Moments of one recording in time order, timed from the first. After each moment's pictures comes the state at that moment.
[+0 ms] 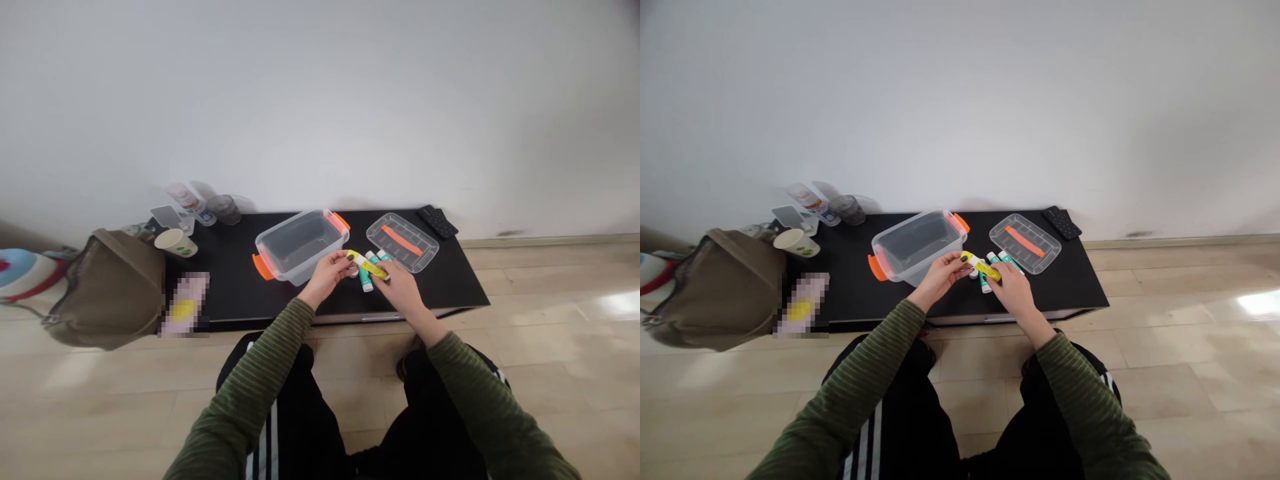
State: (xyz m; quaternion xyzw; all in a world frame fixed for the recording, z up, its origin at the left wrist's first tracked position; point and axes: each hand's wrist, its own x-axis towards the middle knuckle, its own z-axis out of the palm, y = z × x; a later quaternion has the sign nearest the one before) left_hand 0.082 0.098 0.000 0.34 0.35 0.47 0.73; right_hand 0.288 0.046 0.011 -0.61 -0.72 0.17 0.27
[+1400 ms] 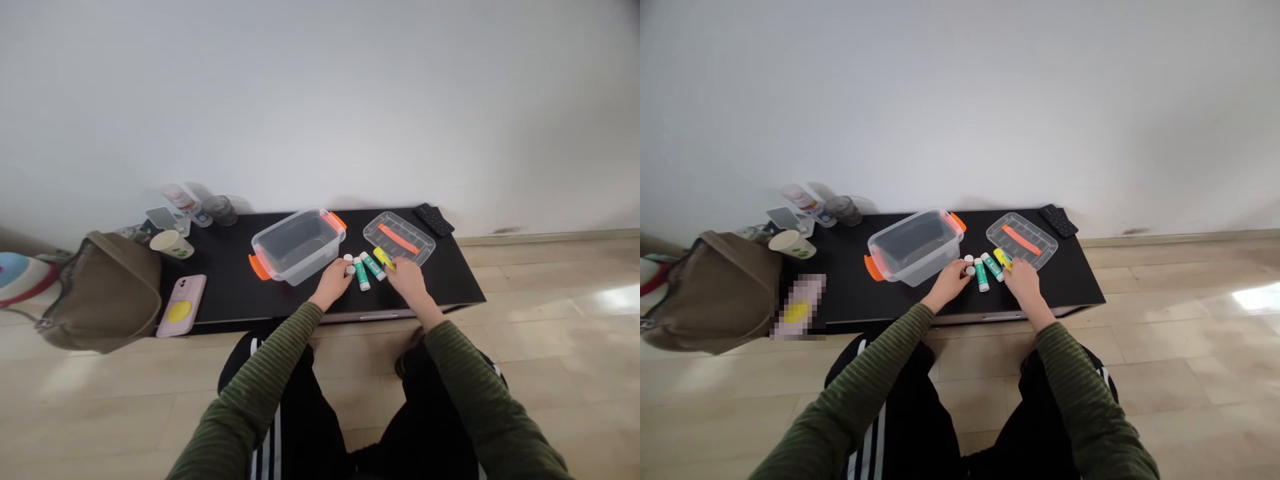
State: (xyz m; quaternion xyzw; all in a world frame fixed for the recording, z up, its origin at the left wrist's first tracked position) left_hand 0.091 0.100 -0.035 0.76 0.52 0.24 0.30; right_hand 0.313 0.076 -0.002 -0.75 -0.64 0.11 0.06
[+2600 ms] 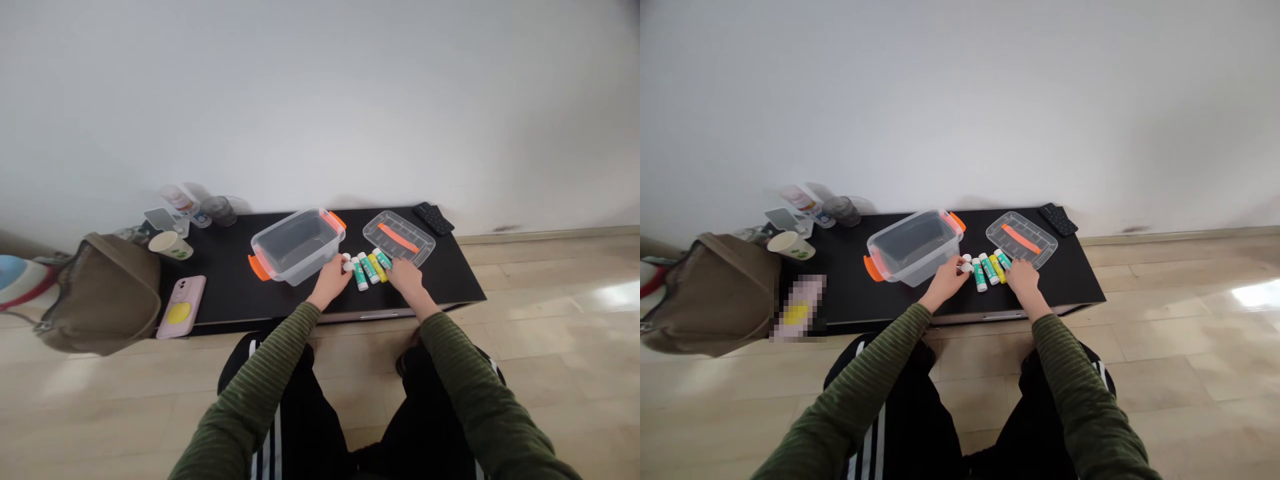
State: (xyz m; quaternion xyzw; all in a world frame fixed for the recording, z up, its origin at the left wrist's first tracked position) left_hand 0.091 0.094 -0.013 0.69 0.58 0.27 0.34; right_hand 0.314 0.091 -0.016 -0.76 -0.63 0.14 -0.03
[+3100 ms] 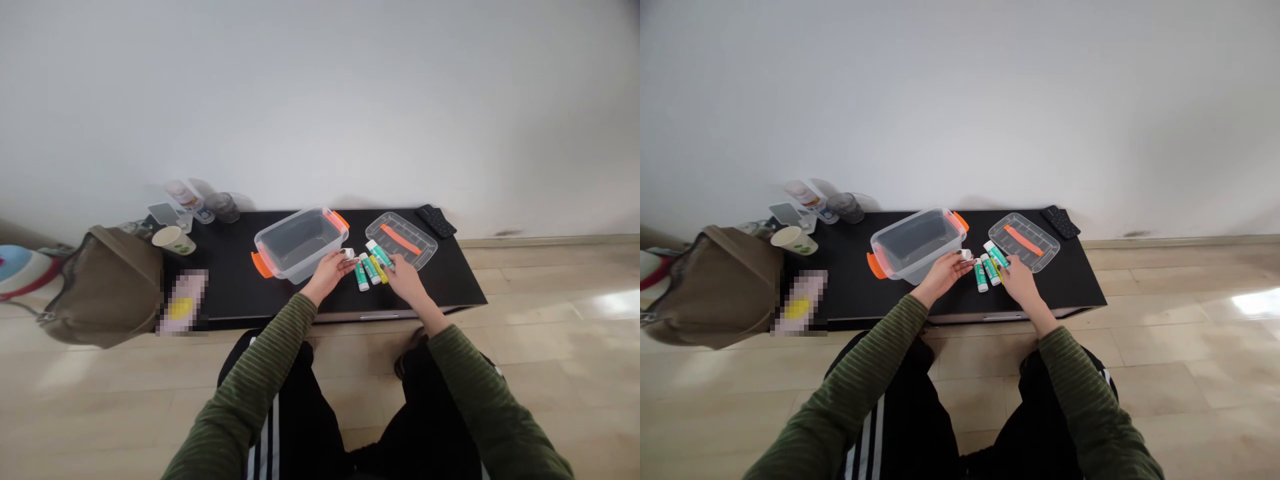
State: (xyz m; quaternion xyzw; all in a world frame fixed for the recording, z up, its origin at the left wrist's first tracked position) left_hand 0.092 0.107 -0.007 0.27 0.40 0.48 0.73; right_hand 0.305 0.070 0.010 -0.71 -0.65 0.22 0.15
